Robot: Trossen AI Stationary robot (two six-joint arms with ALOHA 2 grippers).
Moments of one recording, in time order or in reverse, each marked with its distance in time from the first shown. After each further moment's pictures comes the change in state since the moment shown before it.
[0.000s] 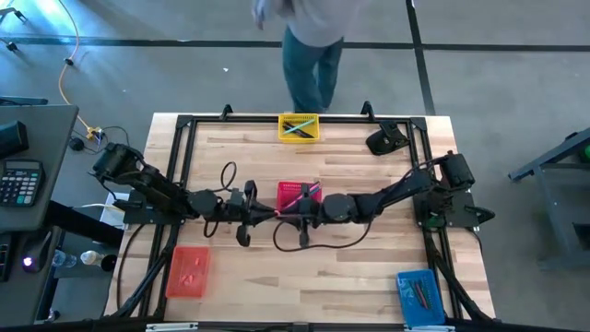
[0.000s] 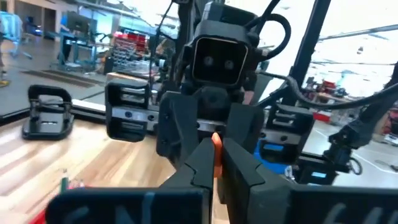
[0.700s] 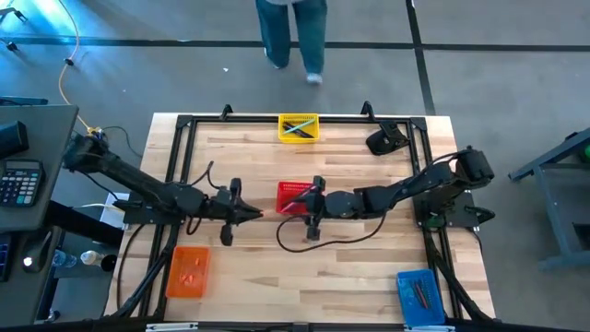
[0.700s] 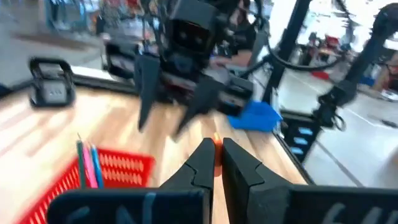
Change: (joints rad) left arm -0.062 -0.473 -0.002 -0.665 -0.018 -0.028; right arm 0.006 -0.170 -0.003 -0.442 0.138 -0.048
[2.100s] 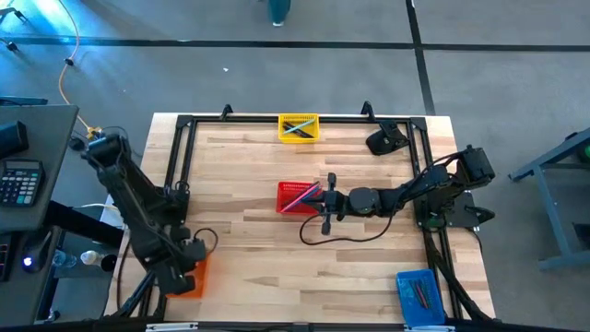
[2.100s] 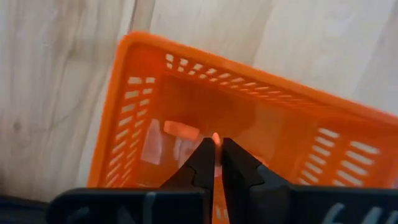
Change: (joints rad) left arm -0.725 0.302 0.426 -1.470 0.186 -1.160; right arm -0.040 -0.009 -0.336 0.597 -0.023 -0.119
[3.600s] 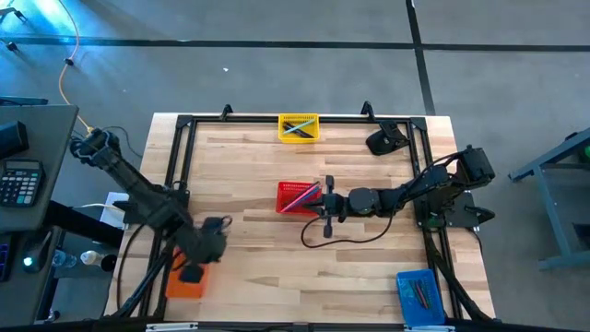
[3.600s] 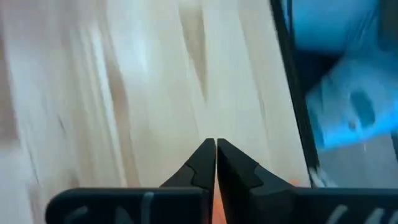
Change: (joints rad) left arm 0.380 -0.157 0.120 0.081 0.118 0.811; right arm 0.000 0.000 0.001 -0.010 -0.079 -0.006
